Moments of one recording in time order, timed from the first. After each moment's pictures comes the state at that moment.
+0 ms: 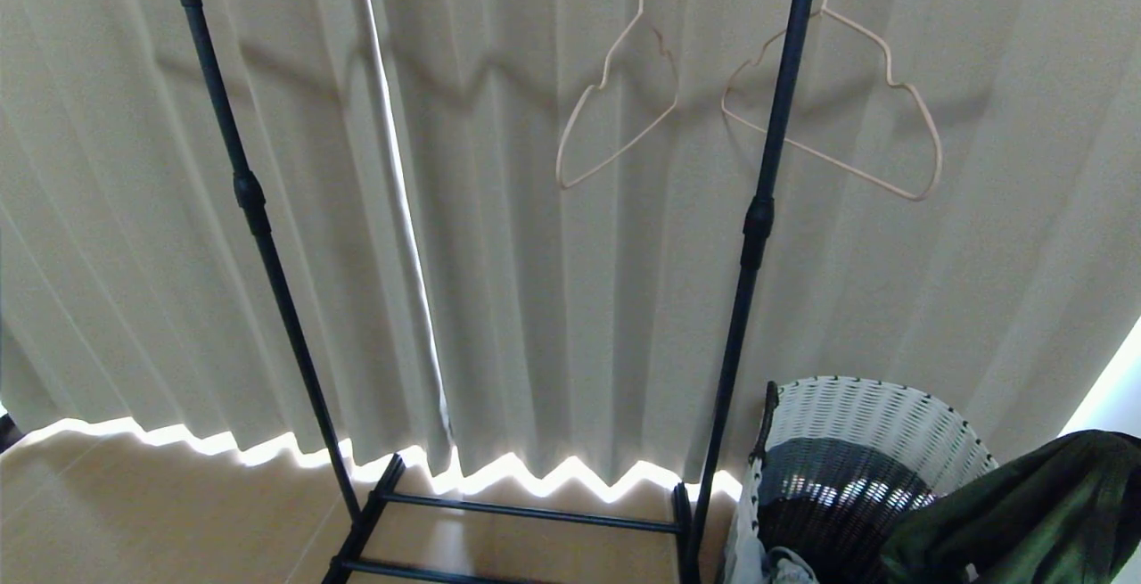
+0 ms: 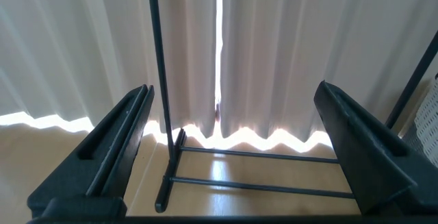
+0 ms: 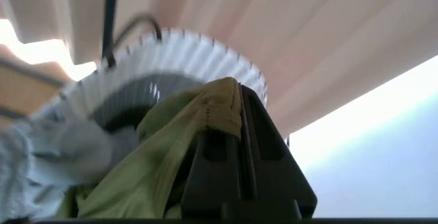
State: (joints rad) left arm 0.01 0.00 0.00 -0.01 -0.01 0.01; right arm -0.04 0.88 -0.24 -0.33 -0.03 -0.40
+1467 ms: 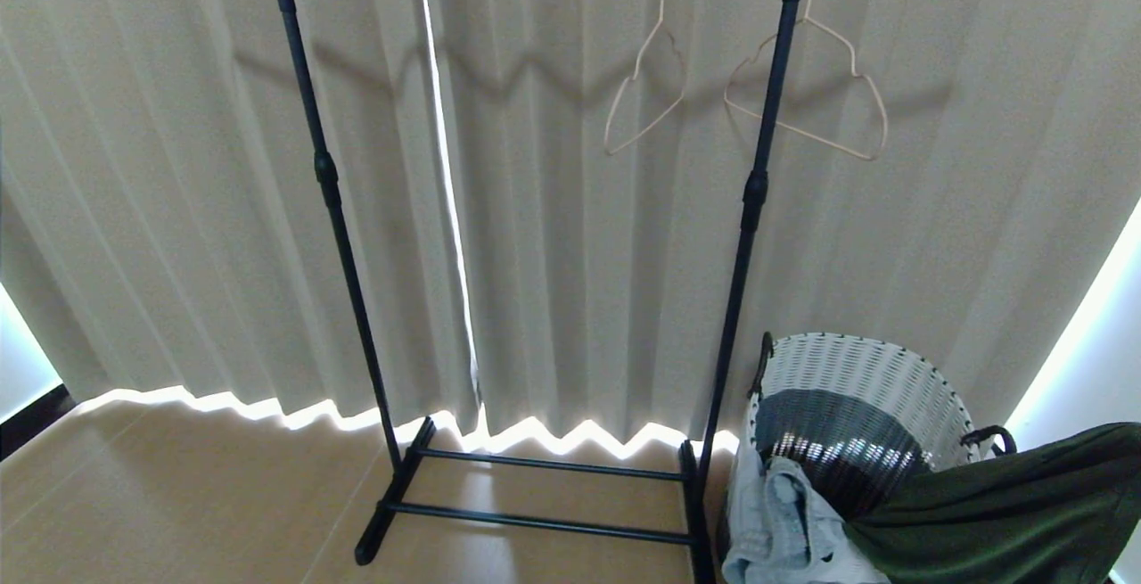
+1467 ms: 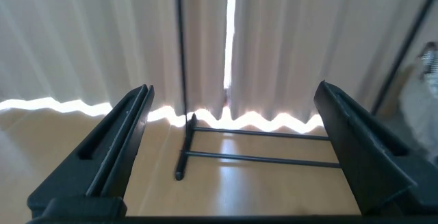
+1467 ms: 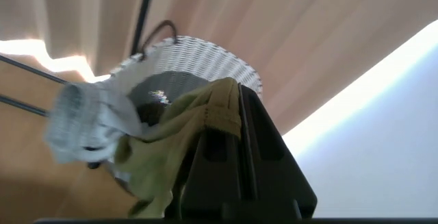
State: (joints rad) left arm 0.01 0.00 0.00 -0.01 -0.01 0.01; right arm -0.04 0.78 -0.24 -0.32 -0.03 -0.40
